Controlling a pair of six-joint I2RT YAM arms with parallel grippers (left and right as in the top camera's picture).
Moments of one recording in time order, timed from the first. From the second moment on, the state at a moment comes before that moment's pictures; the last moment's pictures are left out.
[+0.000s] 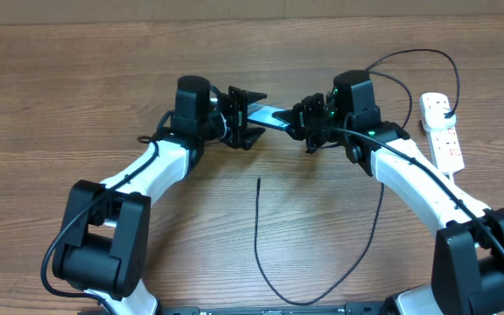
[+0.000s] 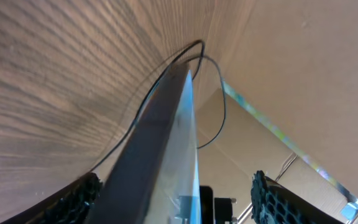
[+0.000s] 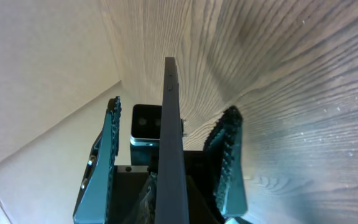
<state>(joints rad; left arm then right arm) -0.30 1.82 1.03 0.20 0.68 -1.79 0.31 1.66 1.07 -0.13 -0.64 1.62</state>
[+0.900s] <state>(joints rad) -0.31 1.82 1.03 0.19 0.66 -1.89 0.32 1.66 1.07 -0.12 -0.64 1.73</state>
